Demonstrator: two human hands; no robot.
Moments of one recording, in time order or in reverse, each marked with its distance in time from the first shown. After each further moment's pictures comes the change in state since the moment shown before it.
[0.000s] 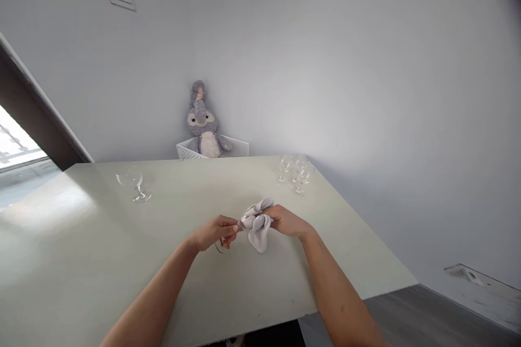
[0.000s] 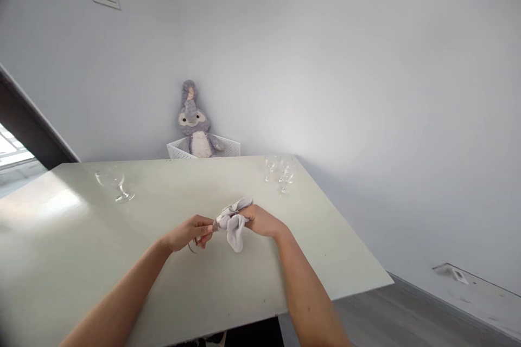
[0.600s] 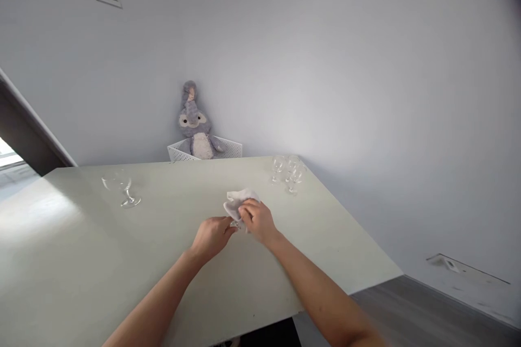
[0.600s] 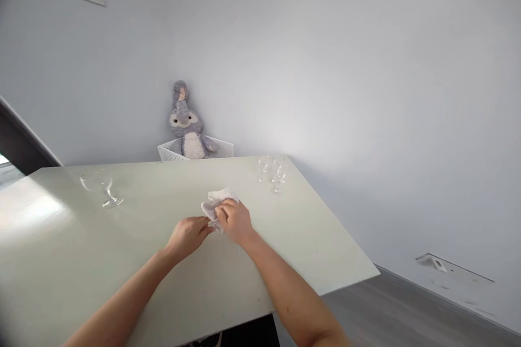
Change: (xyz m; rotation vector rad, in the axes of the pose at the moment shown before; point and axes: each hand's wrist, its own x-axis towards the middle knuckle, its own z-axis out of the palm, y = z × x) left_hand 0.013 -0.016 0.020 0.917 0.517 0.042; right_hand 0.031 0.016 0.052 -0.407 0.597 0.043
